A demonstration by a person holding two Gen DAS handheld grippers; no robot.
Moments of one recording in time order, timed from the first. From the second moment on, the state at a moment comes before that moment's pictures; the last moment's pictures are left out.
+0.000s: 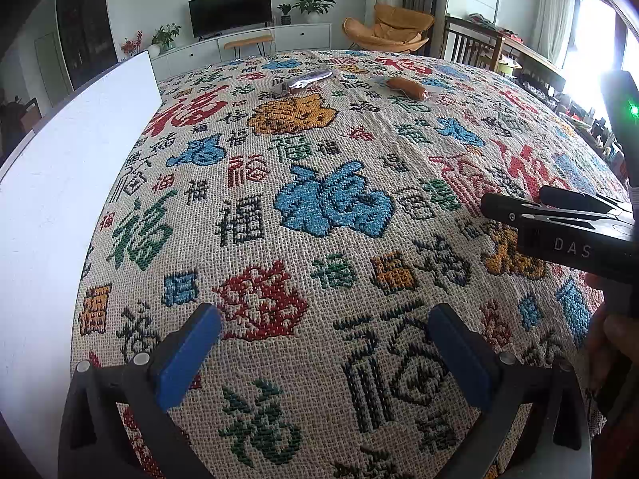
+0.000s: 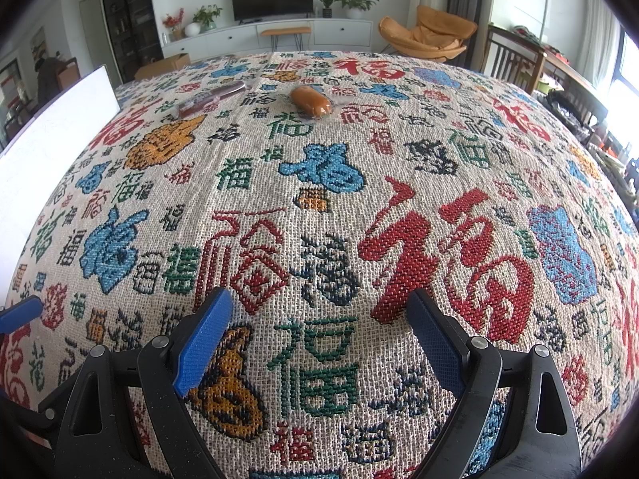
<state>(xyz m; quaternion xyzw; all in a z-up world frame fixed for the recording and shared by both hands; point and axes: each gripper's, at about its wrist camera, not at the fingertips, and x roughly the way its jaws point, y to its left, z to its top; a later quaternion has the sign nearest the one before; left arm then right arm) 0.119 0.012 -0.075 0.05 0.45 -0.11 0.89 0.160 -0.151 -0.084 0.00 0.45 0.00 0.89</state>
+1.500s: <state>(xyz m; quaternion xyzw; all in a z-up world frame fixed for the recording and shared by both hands) 0.119 0.012 -0.075 0.05 0.45 -0.11 0.88 0.160 -0.151 -0.084 0.00 0.45 0.00 0.89</state>
